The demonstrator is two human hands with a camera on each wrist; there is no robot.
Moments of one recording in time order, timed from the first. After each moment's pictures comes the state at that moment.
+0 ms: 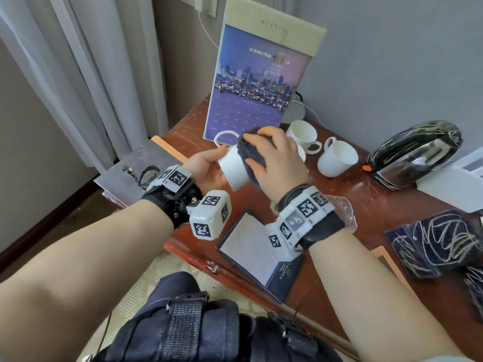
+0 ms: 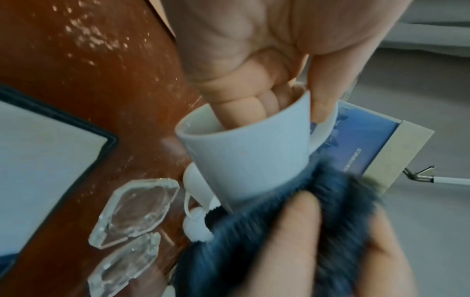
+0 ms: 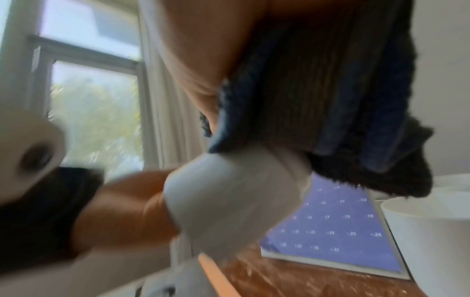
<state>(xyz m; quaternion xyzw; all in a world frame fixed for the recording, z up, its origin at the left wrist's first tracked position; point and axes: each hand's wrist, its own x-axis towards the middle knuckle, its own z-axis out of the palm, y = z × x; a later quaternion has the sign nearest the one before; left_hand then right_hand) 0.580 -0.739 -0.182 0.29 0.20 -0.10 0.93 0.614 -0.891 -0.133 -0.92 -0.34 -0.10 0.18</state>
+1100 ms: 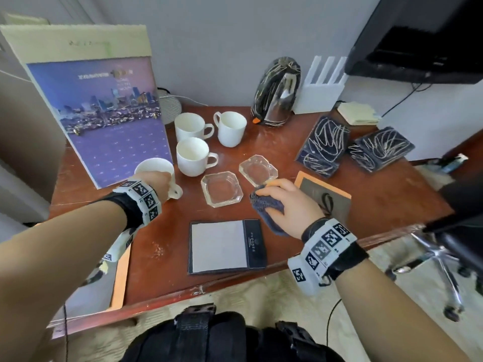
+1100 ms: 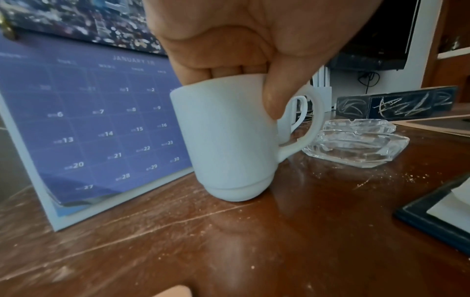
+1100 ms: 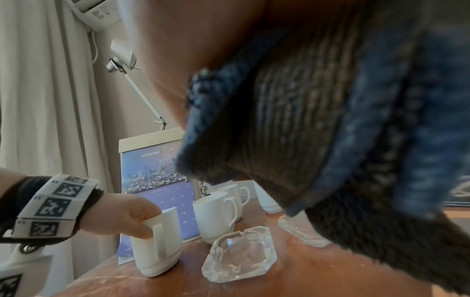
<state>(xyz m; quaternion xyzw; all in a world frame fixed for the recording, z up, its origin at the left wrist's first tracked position) 0.659 -0.775 -0.163 0.96 -0.15 -0.24 -0.07 0.510 -1.012 -0.134 -0.98 0.03 0.08 0.18</state>
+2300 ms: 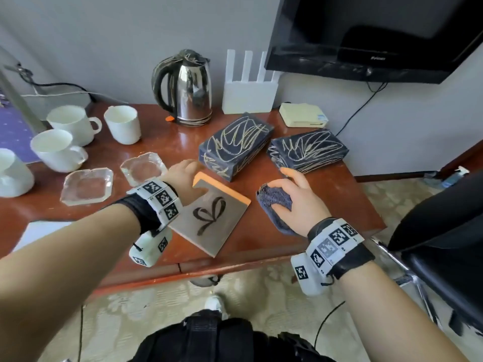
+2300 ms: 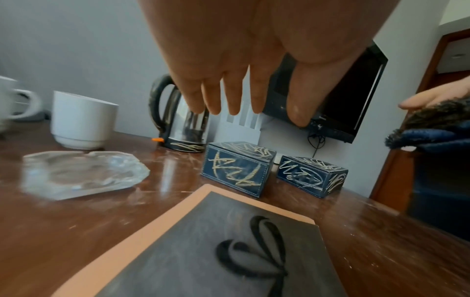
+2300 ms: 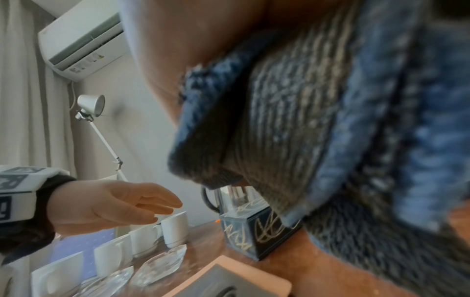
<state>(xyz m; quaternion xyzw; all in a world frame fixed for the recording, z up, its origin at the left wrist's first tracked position) 0.558 -1.131 -0.171 0.95 -0.21 -0.10 0.20 0.431 -1.368 -0.136 -0.97 0.04 0.02 0.22</state>
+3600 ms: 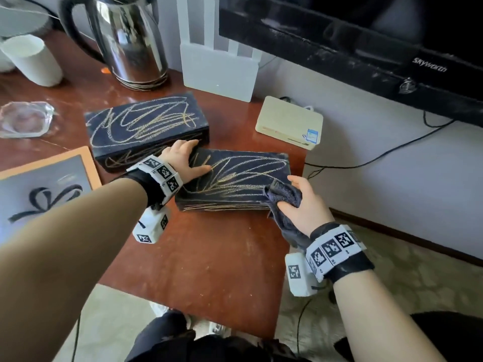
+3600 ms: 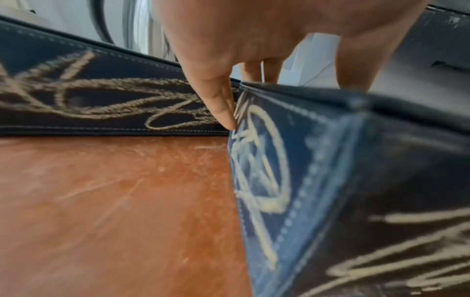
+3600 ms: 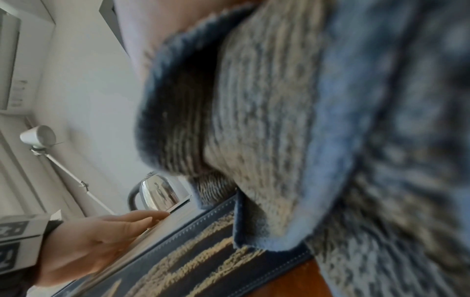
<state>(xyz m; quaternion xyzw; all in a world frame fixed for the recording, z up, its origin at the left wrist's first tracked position) 0.659 -1.463 -0.216 0.96 0.09 -0.15 0.20 0.625 -1.743 -0.190 -0.93 0.00 0.18 0.31</state>
